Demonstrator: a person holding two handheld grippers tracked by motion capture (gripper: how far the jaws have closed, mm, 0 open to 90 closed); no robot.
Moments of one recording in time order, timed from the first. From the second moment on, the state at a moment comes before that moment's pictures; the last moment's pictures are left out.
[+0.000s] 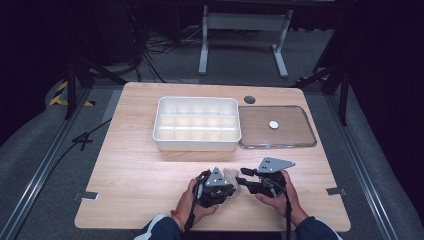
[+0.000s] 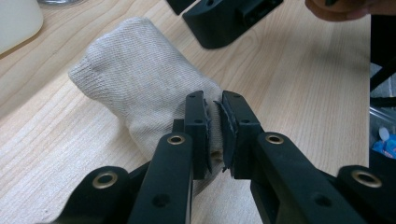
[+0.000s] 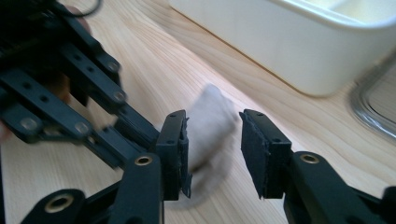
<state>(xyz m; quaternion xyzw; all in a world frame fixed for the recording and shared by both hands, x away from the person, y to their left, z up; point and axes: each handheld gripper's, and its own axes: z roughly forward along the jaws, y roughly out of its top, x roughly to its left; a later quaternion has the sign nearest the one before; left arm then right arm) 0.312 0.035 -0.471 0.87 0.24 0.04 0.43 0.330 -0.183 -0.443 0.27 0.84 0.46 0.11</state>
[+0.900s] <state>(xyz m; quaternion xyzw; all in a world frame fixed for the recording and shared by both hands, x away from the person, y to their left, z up) 0.301 0.070 -0.444 0.86 0.22 0.06 0.46 0.338 -0.165 -0.469 0.27 0.86 0.41 0.12</state>
